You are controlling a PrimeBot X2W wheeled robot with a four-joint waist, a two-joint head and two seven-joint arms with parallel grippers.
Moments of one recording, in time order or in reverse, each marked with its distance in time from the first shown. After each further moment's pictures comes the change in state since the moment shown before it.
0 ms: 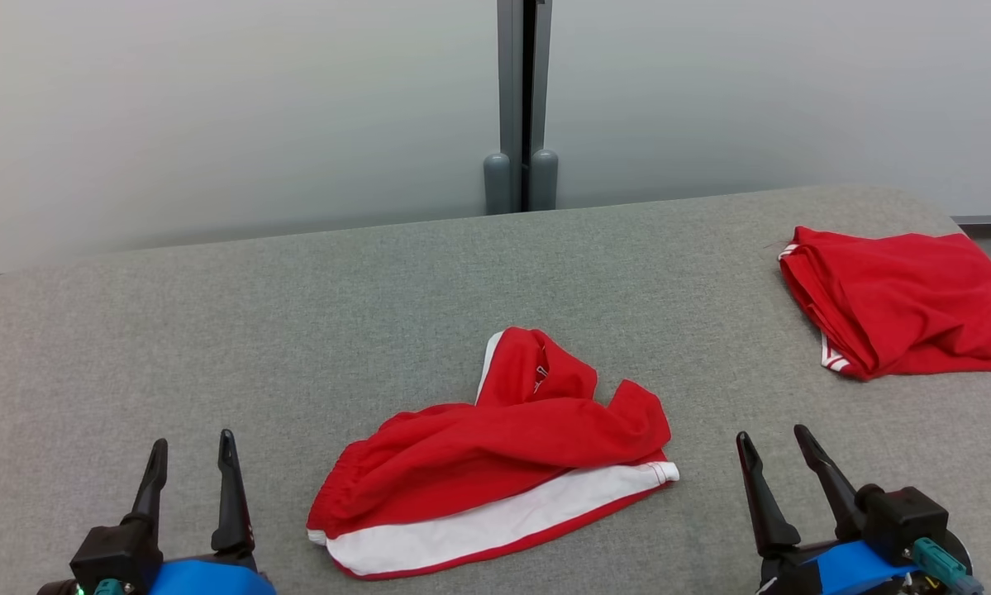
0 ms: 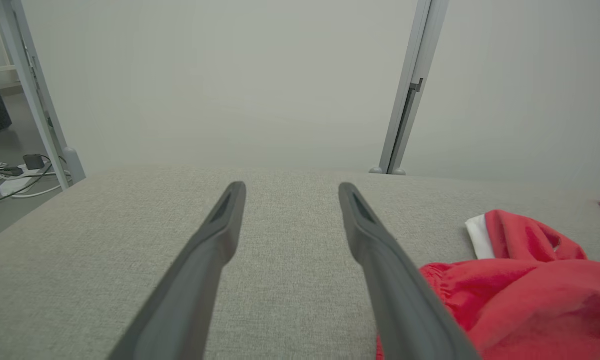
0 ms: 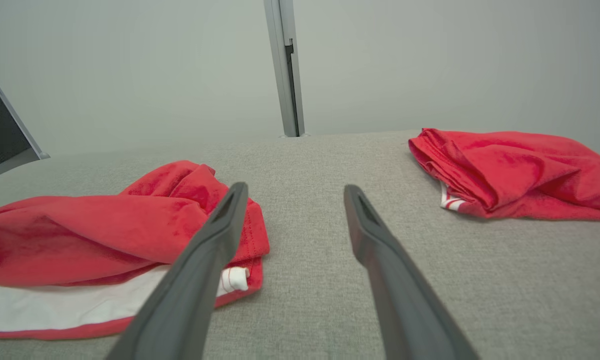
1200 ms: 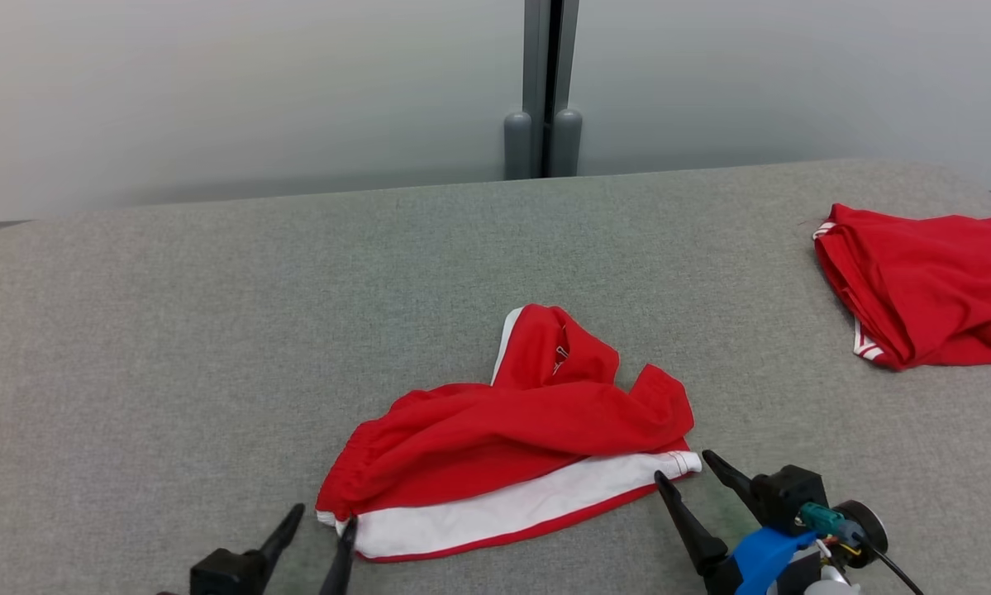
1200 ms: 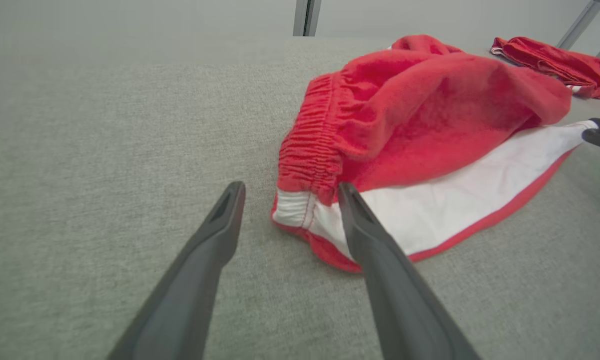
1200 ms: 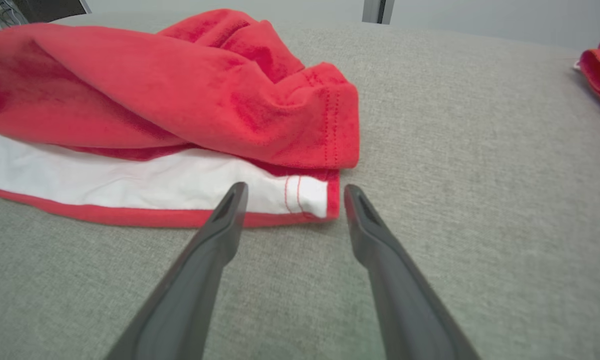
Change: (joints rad) left arm -0.043 0.177 -0.431 0.179 -0.230 -0.091 -0.001; right arm -0.223 -0.111 0.366 0.371 0.109 0.000 0.000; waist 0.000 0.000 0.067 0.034
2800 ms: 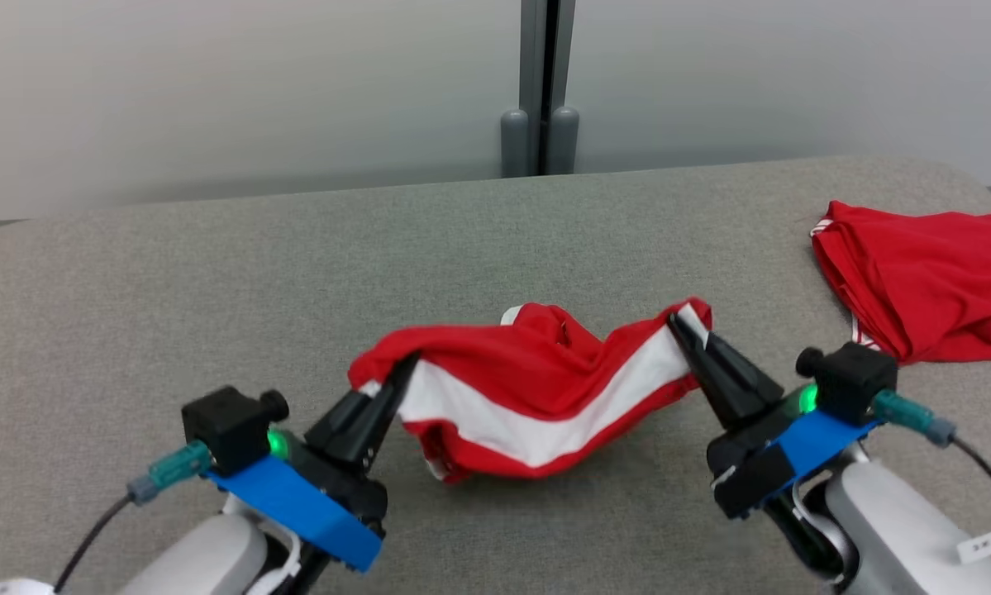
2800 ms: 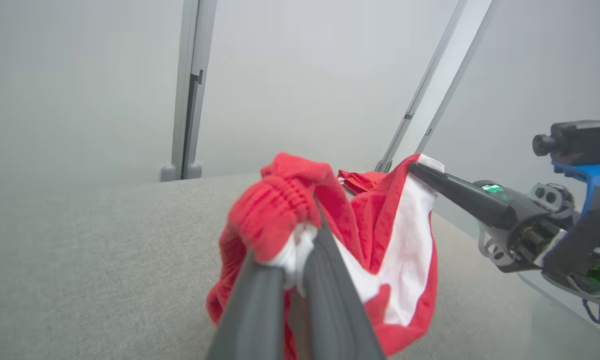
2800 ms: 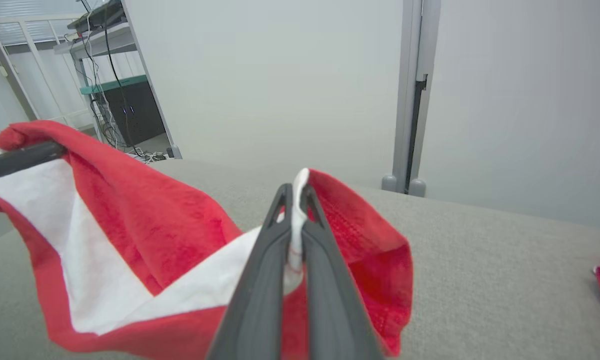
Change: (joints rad) left arm -0.324 0.200 -0.376 -0.325 -0.453 0.000 0.000; right arm -0.127 -0.150 0.116 -0.355 0.260 0.000 0.000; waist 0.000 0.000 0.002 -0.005
